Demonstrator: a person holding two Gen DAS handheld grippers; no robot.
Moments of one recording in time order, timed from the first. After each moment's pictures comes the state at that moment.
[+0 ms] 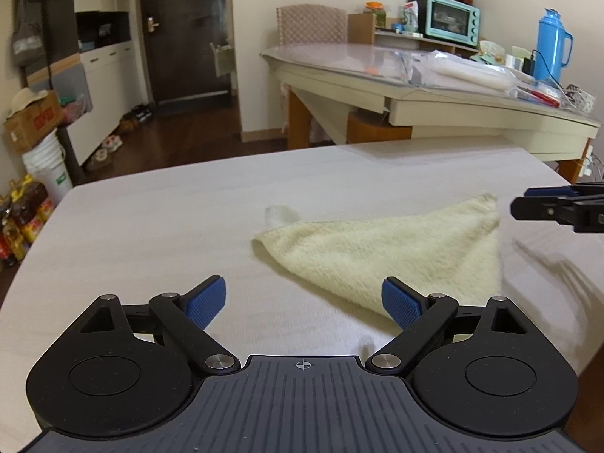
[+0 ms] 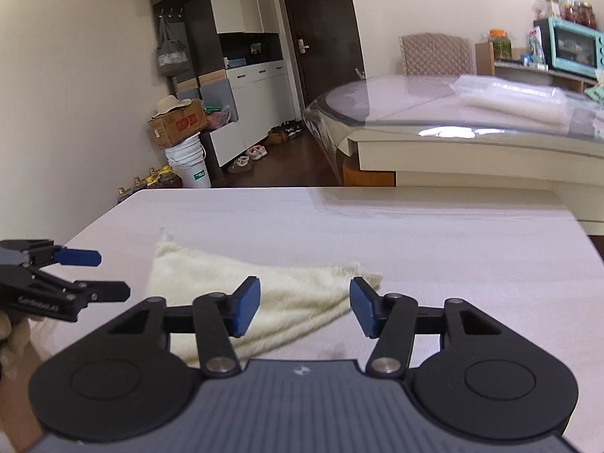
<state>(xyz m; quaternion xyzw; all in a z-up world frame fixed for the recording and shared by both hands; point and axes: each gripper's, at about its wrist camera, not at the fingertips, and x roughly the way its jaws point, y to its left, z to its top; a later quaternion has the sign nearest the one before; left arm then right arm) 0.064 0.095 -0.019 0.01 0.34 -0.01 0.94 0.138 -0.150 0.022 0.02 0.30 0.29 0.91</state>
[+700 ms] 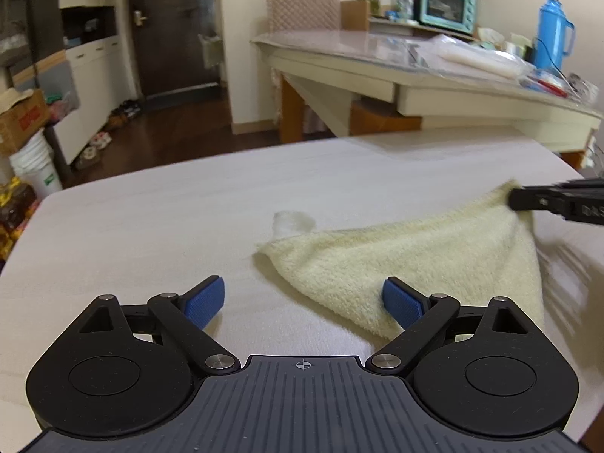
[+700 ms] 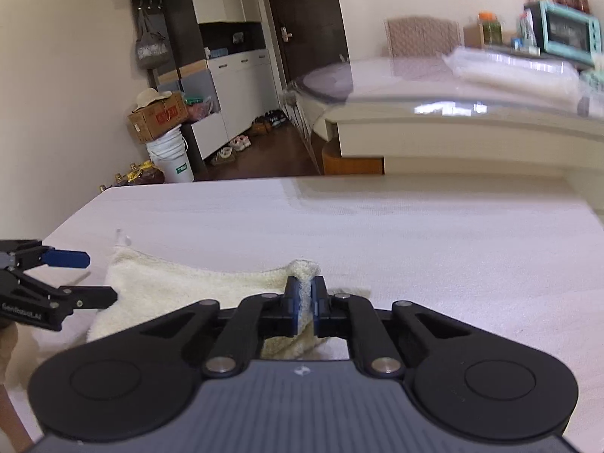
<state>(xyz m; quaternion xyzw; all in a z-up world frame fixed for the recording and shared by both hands) 0.097 0.107 -0.030 0.01 0.35 -0.01 0.94 0.157 -0.130 0.008 0.01 0.29 0.27 0.92</state>
